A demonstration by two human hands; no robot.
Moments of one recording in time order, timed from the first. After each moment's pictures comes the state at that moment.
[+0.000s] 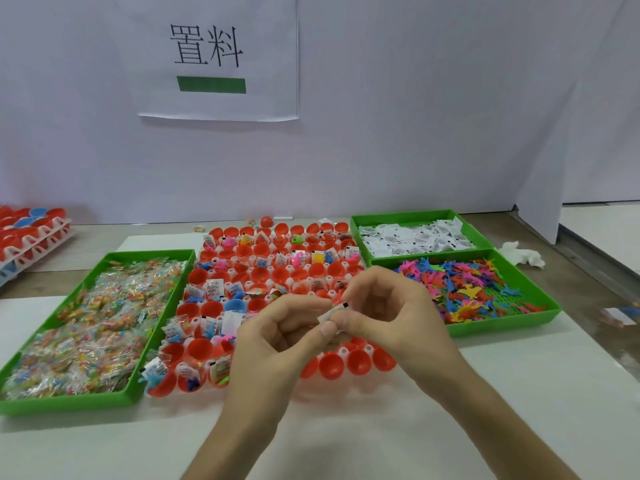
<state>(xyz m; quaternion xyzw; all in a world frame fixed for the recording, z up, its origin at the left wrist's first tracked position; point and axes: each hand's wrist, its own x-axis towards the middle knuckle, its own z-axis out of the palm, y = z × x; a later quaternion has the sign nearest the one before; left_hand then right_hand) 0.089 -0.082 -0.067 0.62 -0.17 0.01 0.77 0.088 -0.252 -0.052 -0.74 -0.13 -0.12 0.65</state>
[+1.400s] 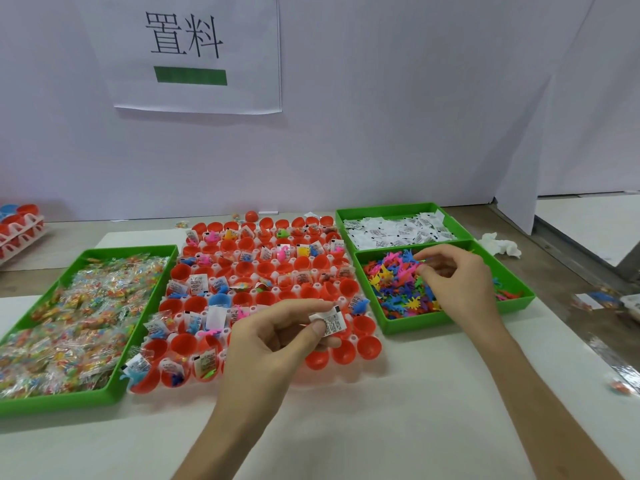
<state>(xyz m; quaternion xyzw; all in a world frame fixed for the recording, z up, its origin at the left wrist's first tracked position) 0.083 -0.088 -0.067 0.67 -0.17 0.01 0.72 0.126 -0.361 -0.086 -0.87 0.12 -0.29 0.39</state>
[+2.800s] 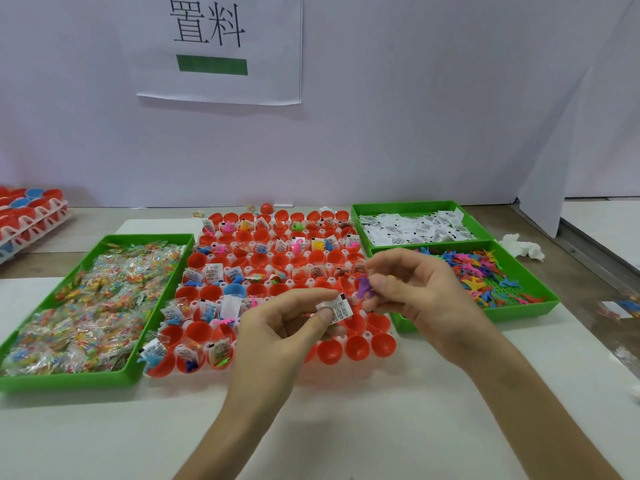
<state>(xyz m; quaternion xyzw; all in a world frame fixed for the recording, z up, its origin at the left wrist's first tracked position) 0.088 -0.087 -0.072 0.67 -0.14 0.03 0.73 0.100 -0.287 -0.053 -0.66 -0.08 -0.01 0.75</state>
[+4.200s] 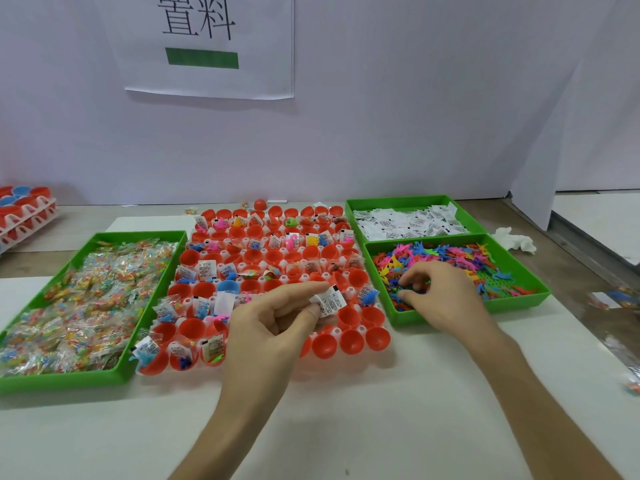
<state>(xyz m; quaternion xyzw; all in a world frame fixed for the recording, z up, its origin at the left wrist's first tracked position) 0.086 -0.087 -0.074 0.68 -0.14 0.06 0.72 0.120 -0.331 -0.085 -0.95 0.12 -0.10 0.26</state>
